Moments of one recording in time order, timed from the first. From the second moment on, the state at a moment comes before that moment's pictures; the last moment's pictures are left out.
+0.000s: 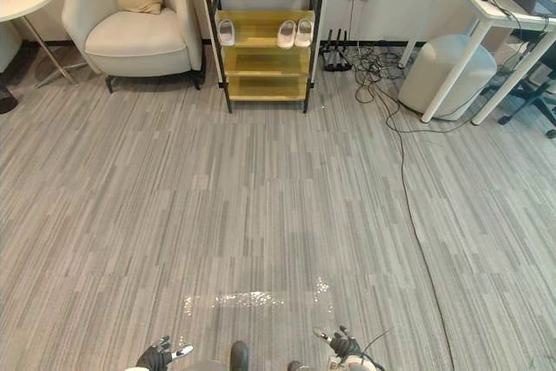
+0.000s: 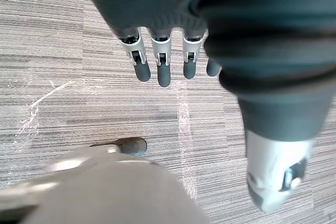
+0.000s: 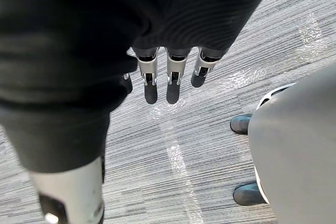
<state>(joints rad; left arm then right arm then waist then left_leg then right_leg) 0.07 0.17 -0.02 1.14 -0.06 -0.14 0.02 0.01 -0.08 -0.12 1.15 0.20 -0.12 -0.01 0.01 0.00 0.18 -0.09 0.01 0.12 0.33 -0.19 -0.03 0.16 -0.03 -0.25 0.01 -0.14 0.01</state>
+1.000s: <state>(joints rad) 0.00 0.13 0.02 1.09 -0.13 -0.14 0.04 -0.03 -0.10 -0.08 1.08 0.20 -0.13 0.00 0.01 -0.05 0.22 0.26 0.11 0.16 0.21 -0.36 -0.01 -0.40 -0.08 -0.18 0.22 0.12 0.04</state>
